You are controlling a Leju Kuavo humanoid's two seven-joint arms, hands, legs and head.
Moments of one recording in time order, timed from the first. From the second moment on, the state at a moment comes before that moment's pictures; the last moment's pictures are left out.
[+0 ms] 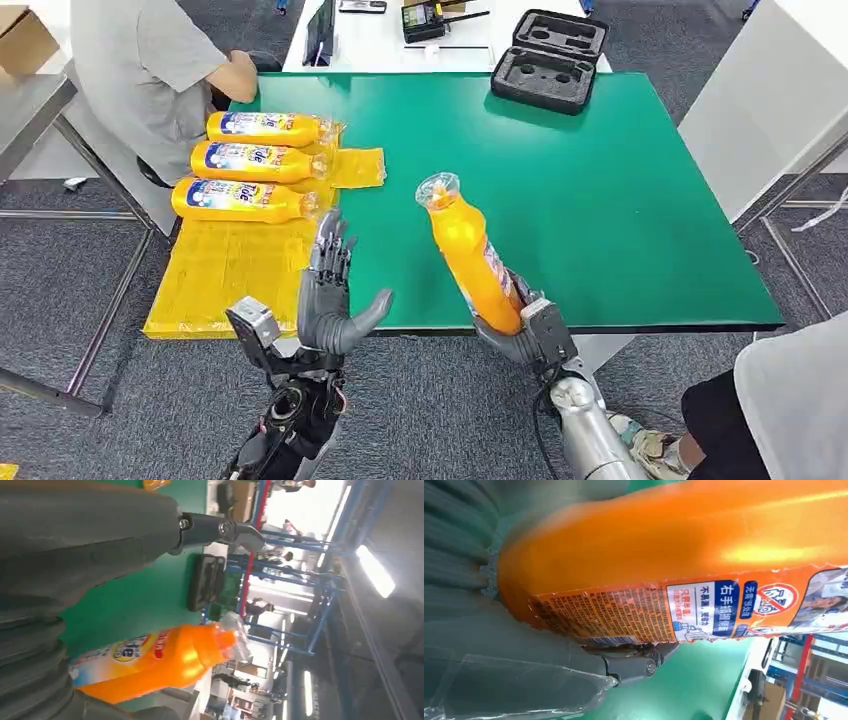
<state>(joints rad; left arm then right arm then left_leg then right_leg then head) -0.22 -0.26 -0.42 -1.19 0.16 -0.04 -0.70 -0.27 0.06 0.05 -0.81 0.34 0.03 -0.70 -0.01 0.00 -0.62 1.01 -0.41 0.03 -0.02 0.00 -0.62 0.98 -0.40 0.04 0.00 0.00</state>
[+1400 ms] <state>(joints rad) -0.35 -0.27 -0.41 -0.86 0.22 -0.17 -0.70 -0.34 0.06 0.38 -0.79 0.33 0.01 -0.70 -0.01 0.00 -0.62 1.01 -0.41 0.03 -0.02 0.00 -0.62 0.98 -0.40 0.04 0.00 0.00</state>
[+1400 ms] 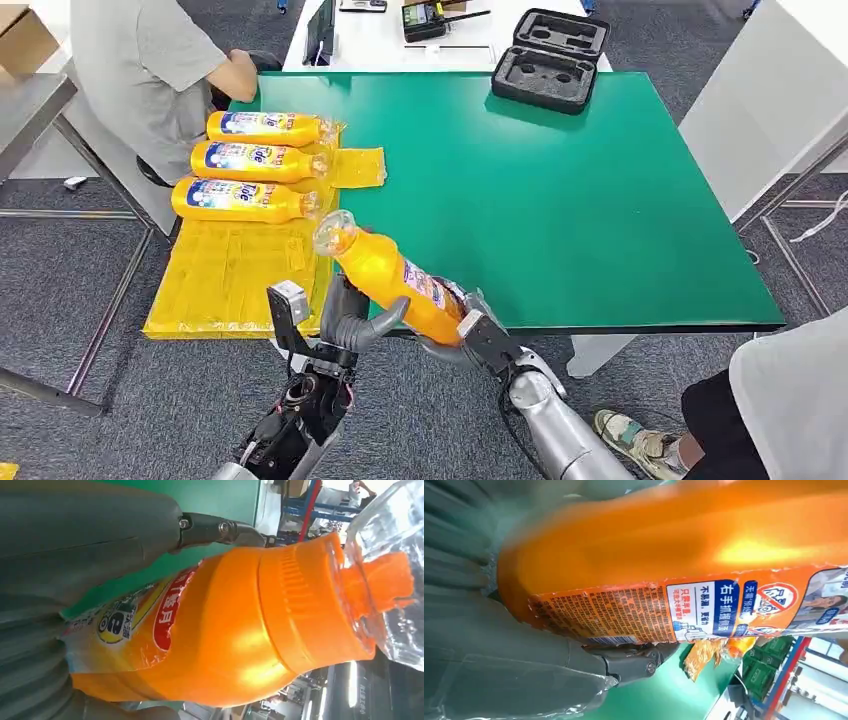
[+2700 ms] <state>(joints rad) -0.35 -0.29 -0.40 -0.87 0.16 -0.29 -0.70 -0.40 0.05 0.41 -0.73 0.30 0.05 -0.70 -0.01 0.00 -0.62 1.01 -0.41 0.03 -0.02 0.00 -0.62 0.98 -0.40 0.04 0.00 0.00</state>
